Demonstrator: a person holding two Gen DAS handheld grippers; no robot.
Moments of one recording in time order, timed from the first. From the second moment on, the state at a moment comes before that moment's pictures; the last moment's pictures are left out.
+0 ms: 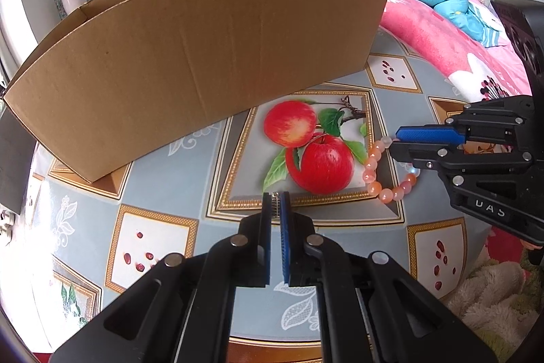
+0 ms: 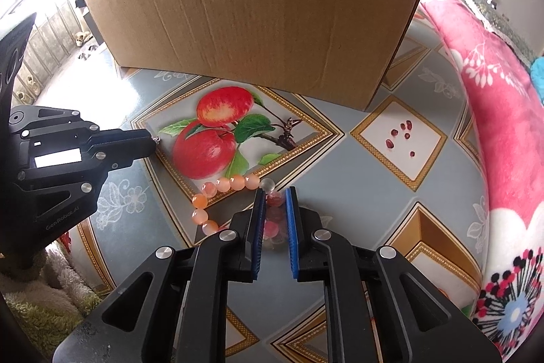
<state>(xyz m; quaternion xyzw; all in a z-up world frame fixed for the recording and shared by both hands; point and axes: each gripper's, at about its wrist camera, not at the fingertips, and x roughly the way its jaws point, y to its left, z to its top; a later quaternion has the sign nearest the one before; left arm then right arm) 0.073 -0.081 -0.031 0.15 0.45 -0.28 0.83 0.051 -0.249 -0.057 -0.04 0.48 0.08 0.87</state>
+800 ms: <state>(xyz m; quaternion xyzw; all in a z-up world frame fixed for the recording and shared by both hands) 0.076 -0.082 -0.031 0.15 0.47 -0.27 0.83 0.057 -0.241 -0.057 -0.04 0.49 0.10 0.87</state>
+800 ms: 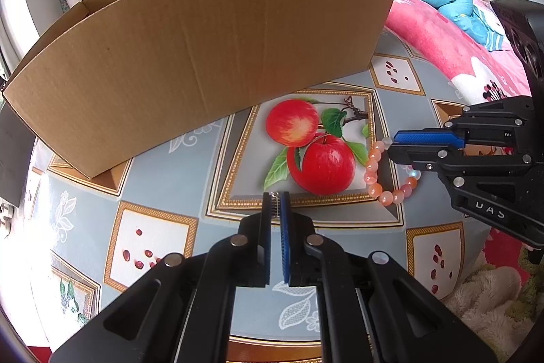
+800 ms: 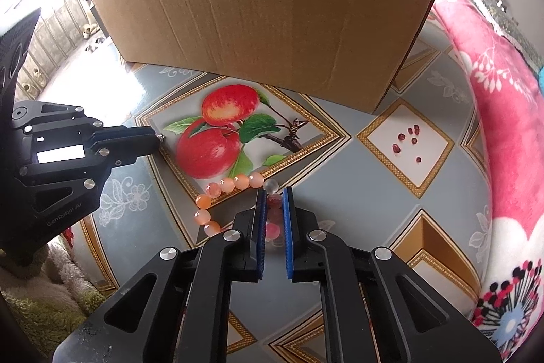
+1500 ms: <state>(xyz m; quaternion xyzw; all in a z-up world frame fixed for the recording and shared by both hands) 0.076 -0.081 -0.030 0.14 0.46 -0.27 0.83 0.053 -0.239 -0.040 -0.05 0.46 0.09 0.88</state>
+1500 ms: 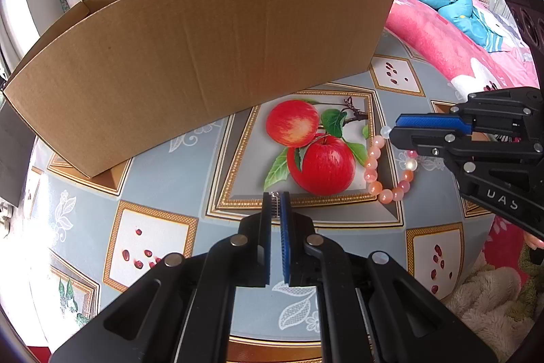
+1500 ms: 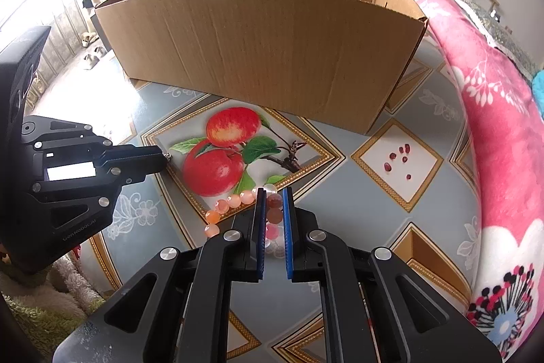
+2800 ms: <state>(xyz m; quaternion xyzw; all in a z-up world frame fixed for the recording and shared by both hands) 0.060 -0.037 0.107 0.09 0.30 -0.33 0.89 0.028 -0.226 0.091 -0.10 0.28 0.10 0.95</state>
